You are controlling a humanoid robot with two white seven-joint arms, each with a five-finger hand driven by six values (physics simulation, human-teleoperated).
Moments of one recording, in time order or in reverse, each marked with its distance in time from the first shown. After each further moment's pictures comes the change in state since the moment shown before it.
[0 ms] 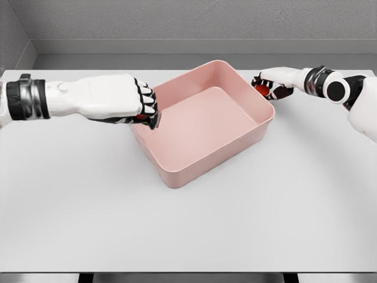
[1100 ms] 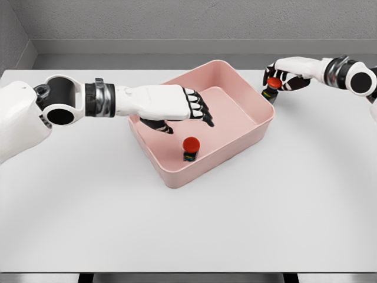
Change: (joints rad) left arm -0.072 -0.299 -0.145 0.275 -0.065 0.000 0.001; right arm -0.017 -0.069 -0.058 -0.008 -0.004 -0.086 0.036
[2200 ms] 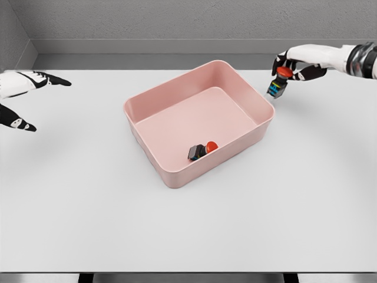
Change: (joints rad) left arm 0.095 0.605 0.003 0.060 0.518 0.000 0.012; right arm 0.002 -0.076 -0.123 -0.070 0.001 -0.107 0.098
